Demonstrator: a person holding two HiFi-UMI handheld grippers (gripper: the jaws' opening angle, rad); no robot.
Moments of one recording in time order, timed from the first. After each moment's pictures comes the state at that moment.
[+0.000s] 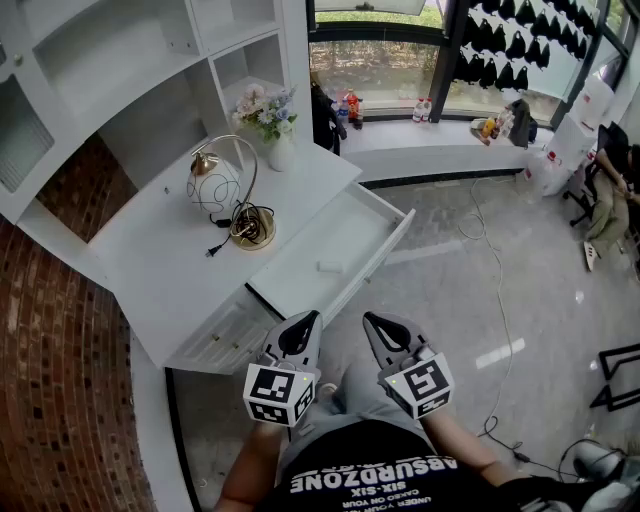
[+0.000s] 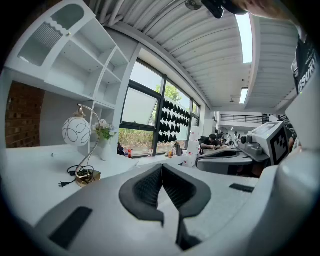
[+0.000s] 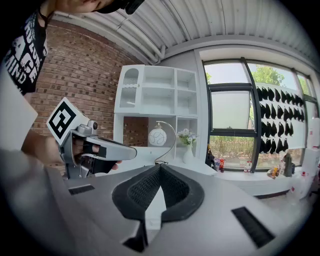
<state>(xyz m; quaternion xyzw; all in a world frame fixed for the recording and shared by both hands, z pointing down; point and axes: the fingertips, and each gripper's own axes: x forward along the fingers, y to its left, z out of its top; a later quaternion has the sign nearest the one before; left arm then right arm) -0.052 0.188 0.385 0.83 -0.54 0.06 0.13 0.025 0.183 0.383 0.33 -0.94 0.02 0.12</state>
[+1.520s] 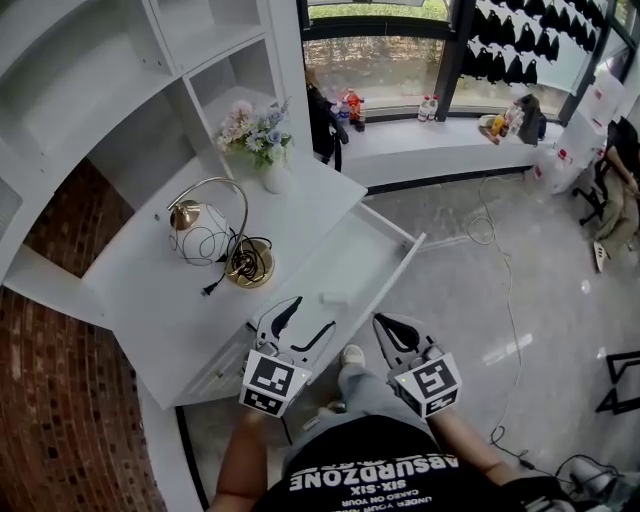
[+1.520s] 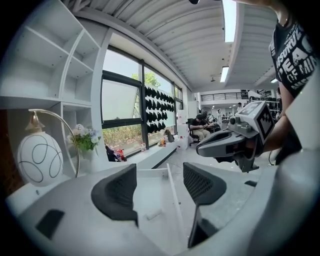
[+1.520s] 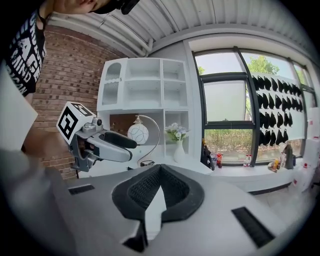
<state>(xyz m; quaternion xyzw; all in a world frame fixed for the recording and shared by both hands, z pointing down) -0.066 0.040 0.402 0.87 -0.46 0.18 0.07 0.025 0.039 0.404 0.35 -0.93 0.06 0.13</state>
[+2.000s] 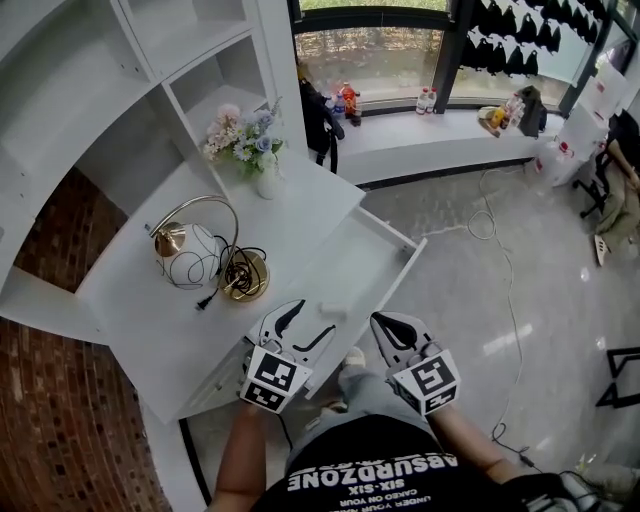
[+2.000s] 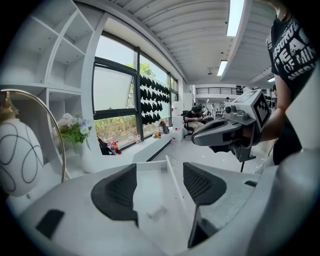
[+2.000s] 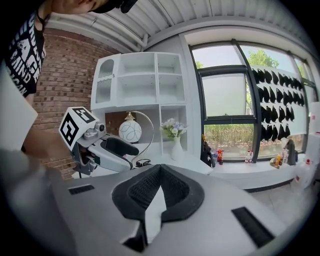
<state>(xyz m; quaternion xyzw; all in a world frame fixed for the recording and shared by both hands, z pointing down) -0.069 -0.013 0.440 0.87 -0.42 0.22 0.09 0.015 -0.017 0.420 0.34 -0.92 0.08 0.14</state>
